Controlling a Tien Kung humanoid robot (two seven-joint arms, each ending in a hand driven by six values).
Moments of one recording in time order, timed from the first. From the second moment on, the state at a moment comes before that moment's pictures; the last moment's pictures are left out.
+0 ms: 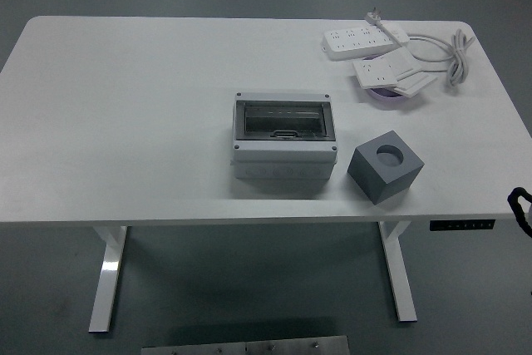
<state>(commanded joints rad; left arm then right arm) -0.13 0.30 -0.87 -0.45 1.31 0.06 0.59 0.15 -0.27 1.69 1.30 -0.77 -0.04 0.40</state>
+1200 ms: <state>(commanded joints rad) -0.14 0.29 -0.89 -0.45 1.34 0.03 0.62 0.16 -0.28 1.74 1.32 -0.88 -0.17 0.43</state>
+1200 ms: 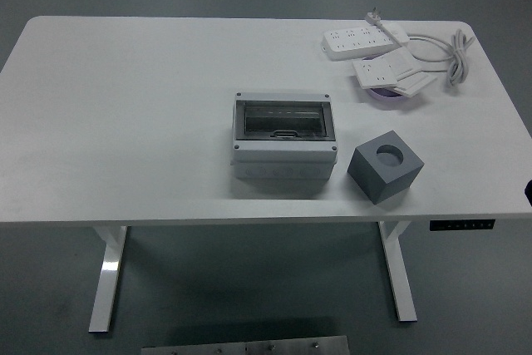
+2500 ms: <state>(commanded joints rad) -0.14 0.29 -0.88 -0.45 1.33 0.03 0.62 0.16 -0.28 1.71 1.30 -0.89 -0.26 0.34</state>
